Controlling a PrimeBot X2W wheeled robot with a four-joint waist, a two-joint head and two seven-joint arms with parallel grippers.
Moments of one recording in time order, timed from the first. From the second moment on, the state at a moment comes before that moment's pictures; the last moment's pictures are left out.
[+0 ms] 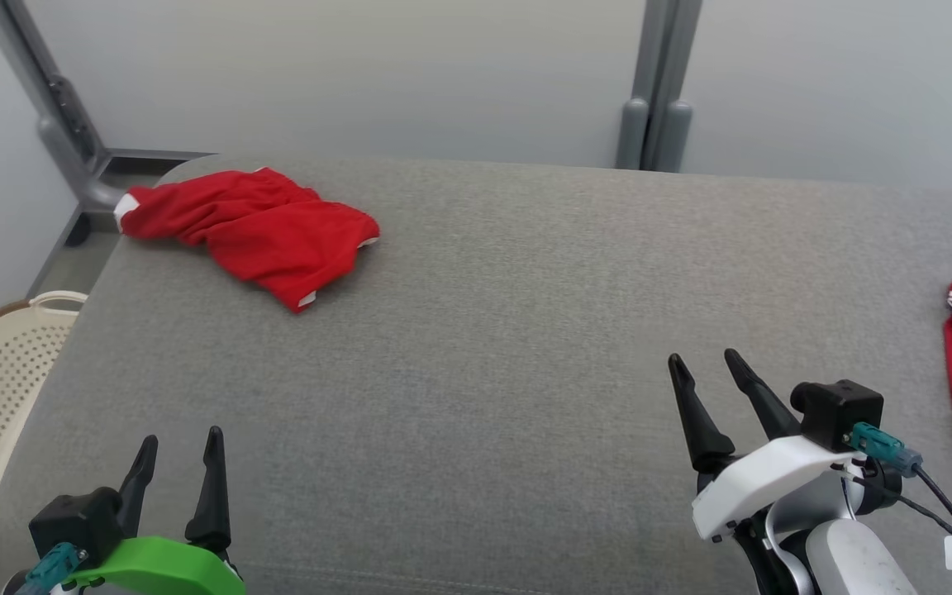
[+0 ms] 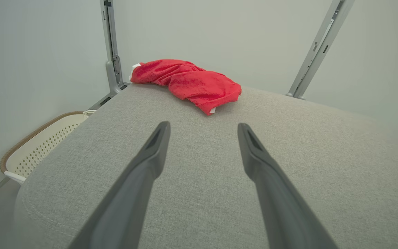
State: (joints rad) left arm -0.01 0.48 -0.43 0.09 -0.76 0.25 -0.22; right arm -0.09 -0.05 0.13 0.13 0.31 0.13 -0.03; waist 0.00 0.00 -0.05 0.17
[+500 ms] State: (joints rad) left arm 0.01 0.49 -0.43 0.05 -0.76 0.27 -0.21; right arm -0.09 -0.05 0.13 0.14 0.32 0.13 -0.04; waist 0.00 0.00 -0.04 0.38
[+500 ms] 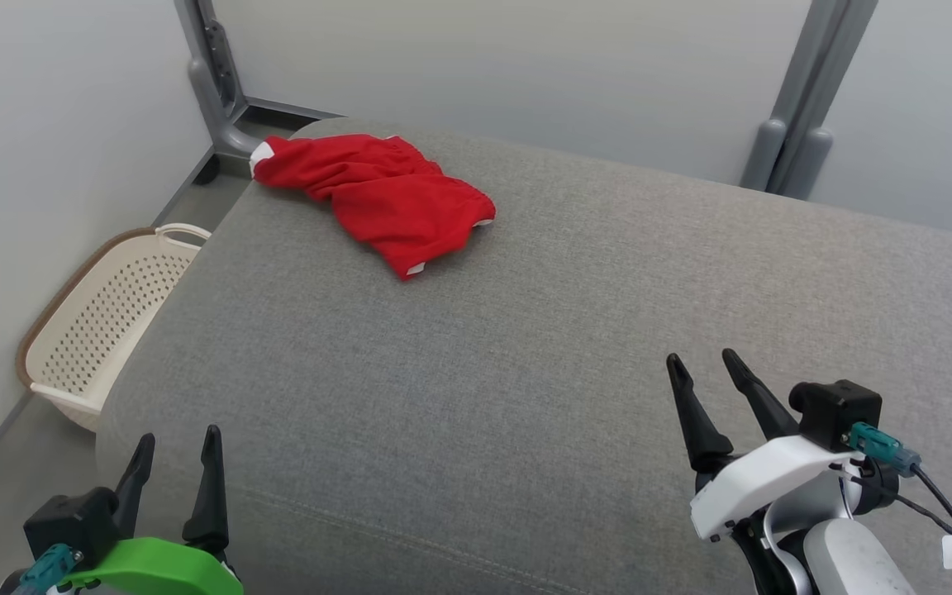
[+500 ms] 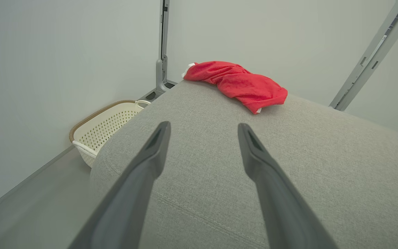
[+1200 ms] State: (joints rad) left arm -0.08 0.49 -0.46 0.04 -0.75 0.25 -0.17; right arm -0.11 -0.05 0.14 0.14 0.32 0.13 -0.03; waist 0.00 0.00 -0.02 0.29
